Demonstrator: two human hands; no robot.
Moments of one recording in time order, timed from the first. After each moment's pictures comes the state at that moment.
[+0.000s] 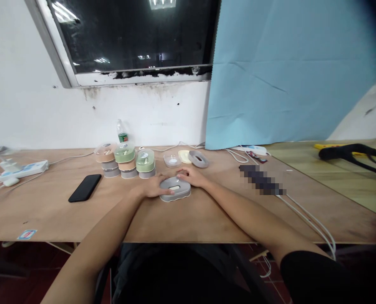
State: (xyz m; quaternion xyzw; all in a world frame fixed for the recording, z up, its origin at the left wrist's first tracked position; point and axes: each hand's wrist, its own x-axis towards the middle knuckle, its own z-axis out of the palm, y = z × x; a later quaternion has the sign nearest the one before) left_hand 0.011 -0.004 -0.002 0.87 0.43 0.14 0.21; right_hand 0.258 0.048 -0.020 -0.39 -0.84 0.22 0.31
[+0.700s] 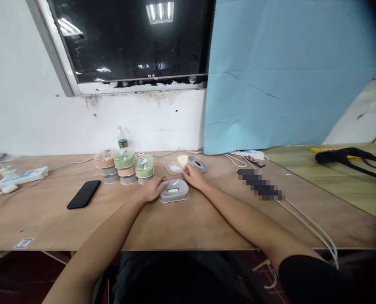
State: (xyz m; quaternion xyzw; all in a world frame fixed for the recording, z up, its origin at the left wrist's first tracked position) left_hand 0.014 0.000 -0.011 0.84 0.45 0.25 0.14; right_hand 0.262 0.070 -0.031 -0.48 -0.78 0.08 0.38
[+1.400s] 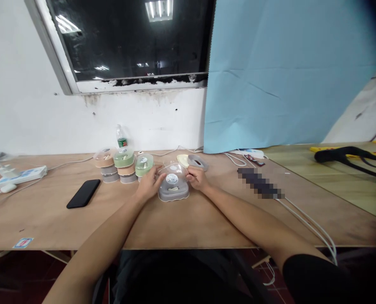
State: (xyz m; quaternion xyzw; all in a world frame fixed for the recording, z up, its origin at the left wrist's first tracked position) left_hand 0.022 -0.016 0.008 0.75 0.50 0.42 0.09; right_hand 0.264 0.041 -0.017 -0.25 -0.82 0.06 0.51
